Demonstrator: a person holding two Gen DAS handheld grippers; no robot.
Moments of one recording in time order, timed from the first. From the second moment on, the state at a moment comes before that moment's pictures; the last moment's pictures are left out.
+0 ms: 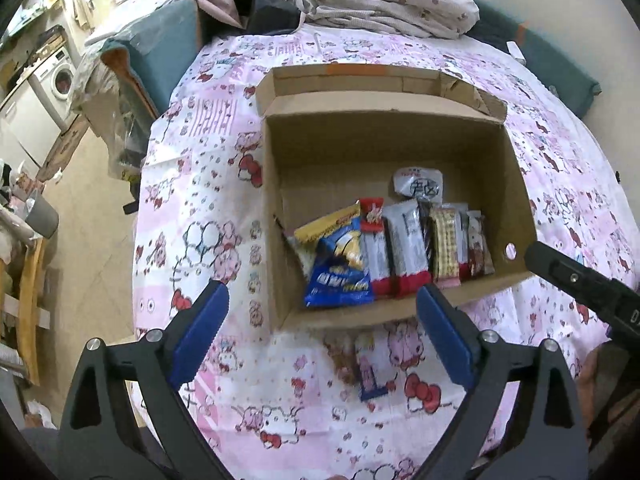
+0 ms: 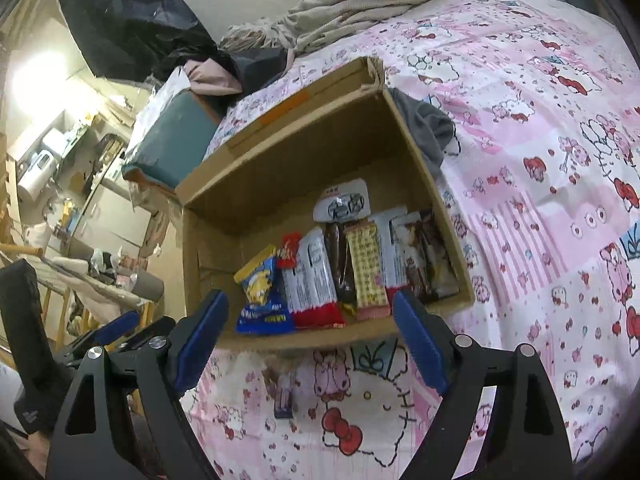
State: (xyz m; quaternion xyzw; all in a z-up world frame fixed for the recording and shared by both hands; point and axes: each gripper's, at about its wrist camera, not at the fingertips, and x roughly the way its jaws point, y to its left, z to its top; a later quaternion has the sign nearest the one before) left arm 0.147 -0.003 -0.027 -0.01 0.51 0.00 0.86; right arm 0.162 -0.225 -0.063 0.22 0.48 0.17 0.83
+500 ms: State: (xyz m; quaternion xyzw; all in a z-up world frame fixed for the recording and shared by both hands) left arm 0.122 0.052 -0.062 -0.09 0.54 0.05 0.84; right arm 0.141 -0.187 -0.115 0.19 0.57 0.19 0.78
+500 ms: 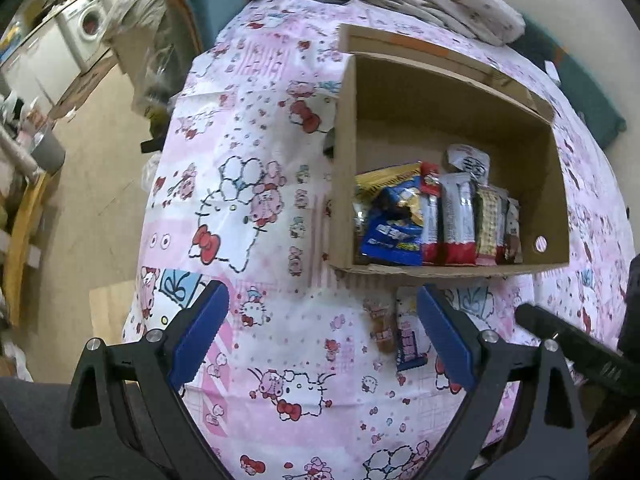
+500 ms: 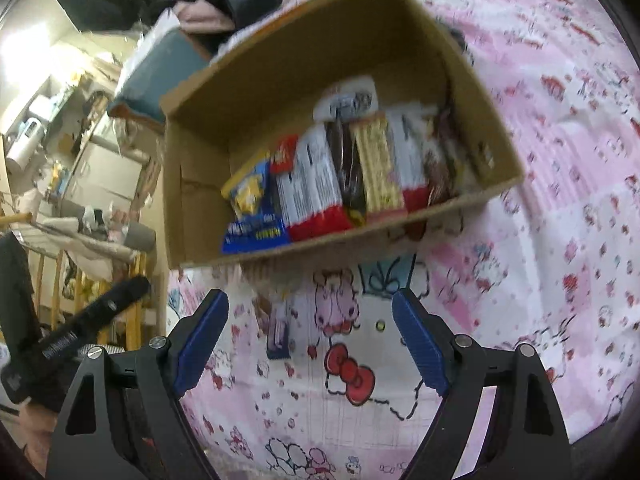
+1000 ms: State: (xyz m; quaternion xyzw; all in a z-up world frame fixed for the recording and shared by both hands) left arm 0.127 0.067 -0.066 -0.13 0.53 0.07 0.84; right arm 0.146 -0.101 -0.183 0.10 0.65 0.26 0.71
